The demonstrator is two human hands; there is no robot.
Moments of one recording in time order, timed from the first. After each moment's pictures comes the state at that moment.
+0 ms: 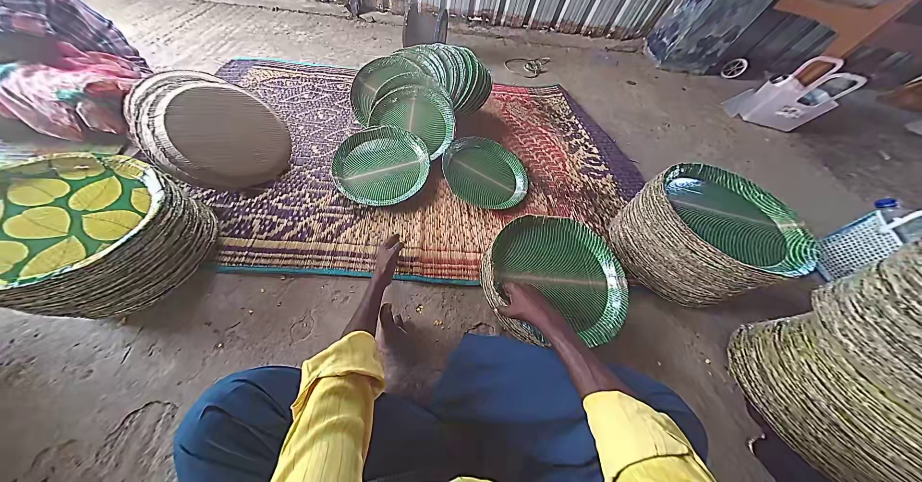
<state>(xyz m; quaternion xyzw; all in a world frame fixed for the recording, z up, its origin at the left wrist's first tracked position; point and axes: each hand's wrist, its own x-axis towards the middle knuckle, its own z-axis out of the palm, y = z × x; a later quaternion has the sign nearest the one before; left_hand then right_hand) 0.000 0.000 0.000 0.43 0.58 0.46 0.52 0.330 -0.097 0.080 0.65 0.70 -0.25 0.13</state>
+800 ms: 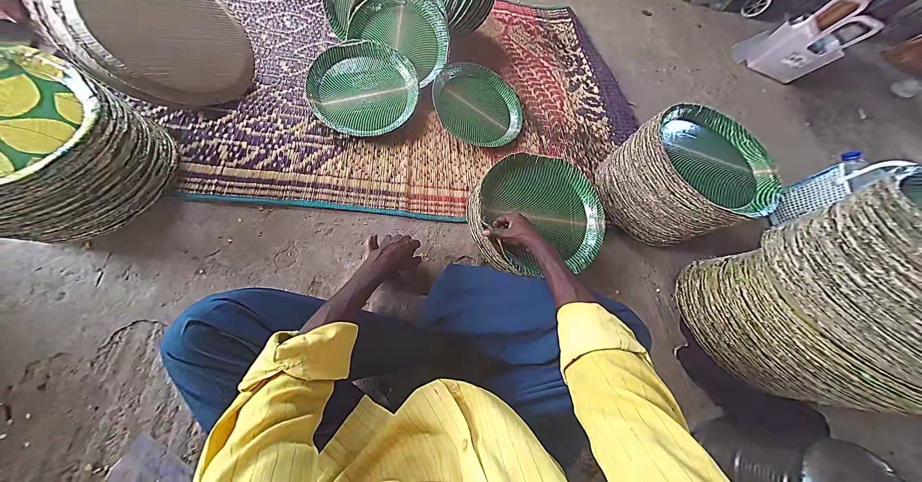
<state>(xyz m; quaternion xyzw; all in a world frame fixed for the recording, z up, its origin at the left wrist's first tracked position) 0.044 -0.123 0.046 0.78 0.51 -0.15 0.34 0.353 -0.091 0.082 0.67 0.63 -0.39 -0.01</state>
